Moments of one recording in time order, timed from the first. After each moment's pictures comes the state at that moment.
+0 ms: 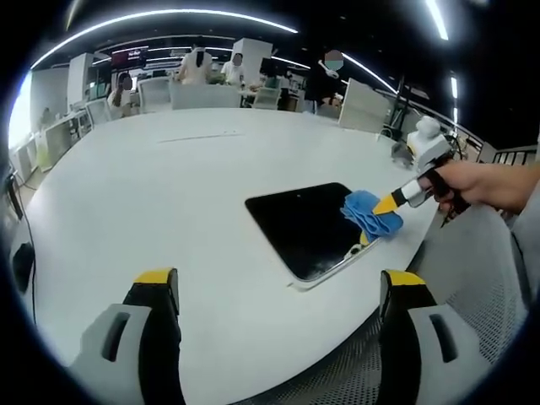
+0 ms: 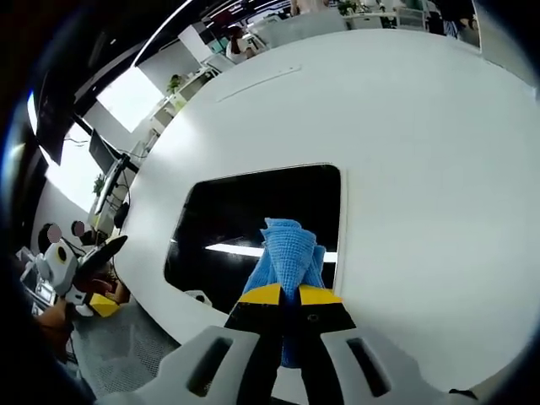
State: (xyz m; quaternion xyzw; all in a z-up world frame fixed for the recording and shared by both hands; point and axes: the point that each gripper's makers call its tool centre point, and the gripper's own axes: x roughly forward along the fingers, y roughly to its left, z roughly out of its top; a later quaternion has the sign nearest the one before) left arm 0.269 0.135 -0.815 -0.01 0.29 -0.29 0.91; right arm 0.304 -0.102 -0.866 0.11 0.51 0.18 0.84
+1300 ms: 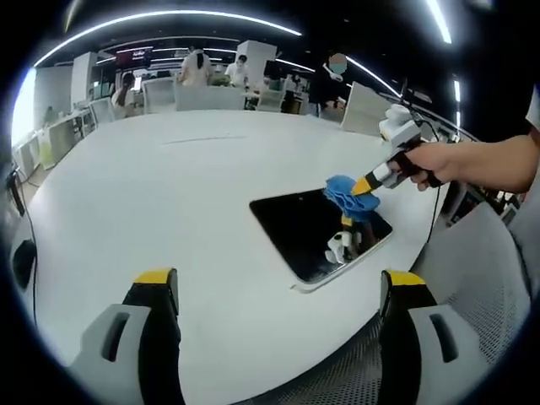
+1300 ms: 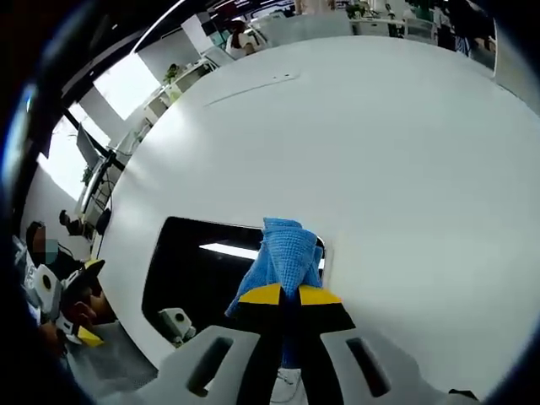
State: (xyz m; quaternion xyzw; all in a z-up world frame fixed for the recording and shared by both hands) left arm 0.271 0.139 -0.812 -0.02 0.28 -0.28 0.92; right arm 0.380 -0.112 -0.867 0.07 0.51 0.17 0.84
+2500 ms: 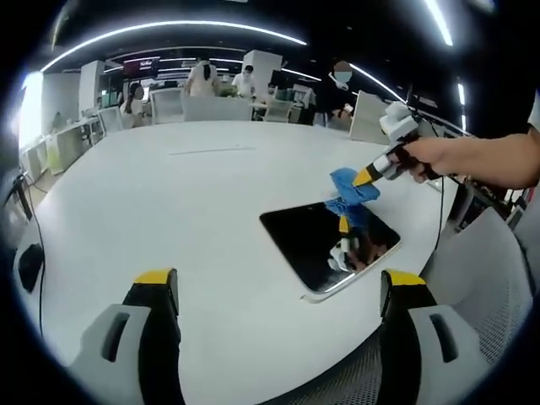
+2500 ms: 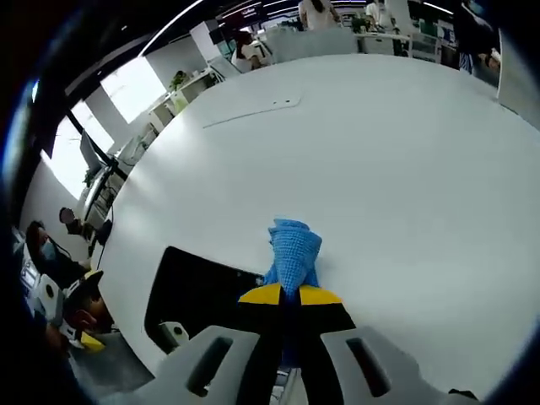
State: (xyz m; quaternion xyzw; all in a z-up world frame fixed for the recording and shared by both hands) left arm 0.278 0.145 -0.802 -0.02 0.26 -0.26 0.93; right arm 0.411 -0.133 -0.826 0.07 0.47 0.18 0.86
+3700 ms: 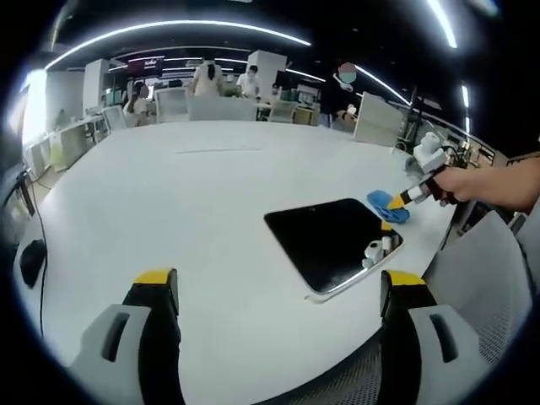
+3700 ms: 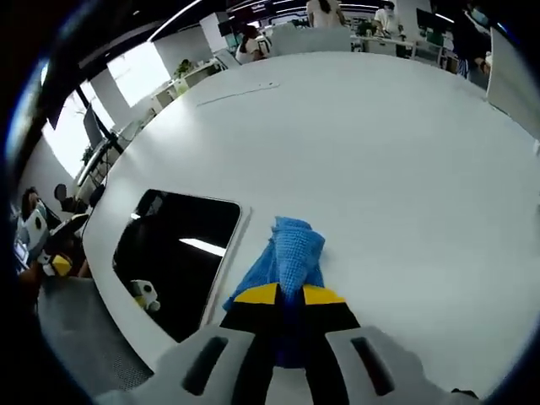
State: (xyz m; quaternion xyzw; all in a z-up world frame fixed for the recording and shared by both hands) left arm 0.280 0.152 -0.802 -0.03 0.26 -0.24 0.94; right arm 0.357 -0.198 -0.865 0.02 0.46 0.19 0.87
